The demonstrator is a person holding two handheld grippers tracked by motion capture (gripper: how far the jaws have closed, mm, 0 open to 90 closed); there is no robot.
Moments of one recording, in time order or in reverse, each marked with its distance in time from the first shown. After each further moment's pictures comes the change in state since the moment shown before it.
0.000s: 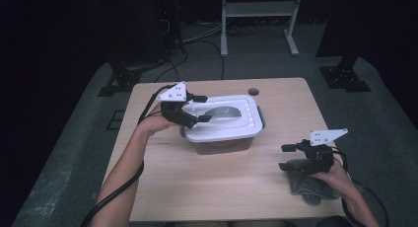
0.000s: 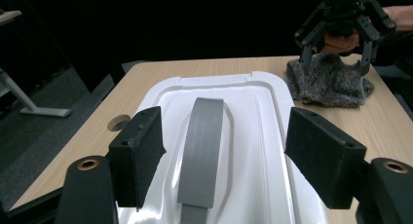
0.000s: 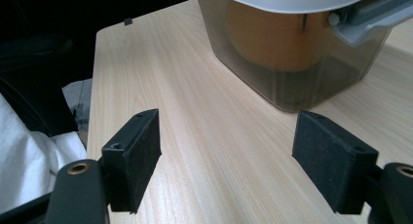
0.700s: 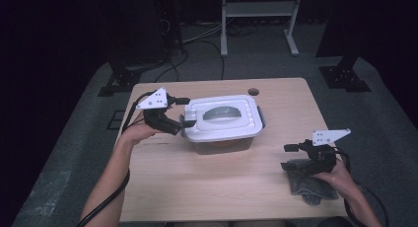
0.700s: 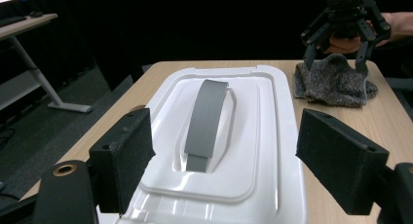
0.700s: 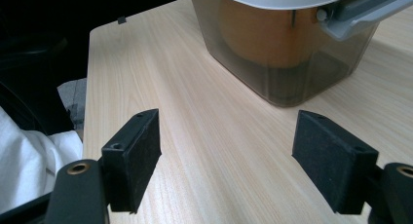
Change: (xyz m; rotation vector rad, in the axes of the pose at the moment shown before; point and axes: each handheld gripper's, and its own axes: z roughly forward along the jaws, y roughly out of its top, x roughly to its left) left arm -0.017 -0.018 -0.045 -0.039 0.083 -0.047; right arm 0.000 -0.001 -0.006 0.005 -0.024 0.009
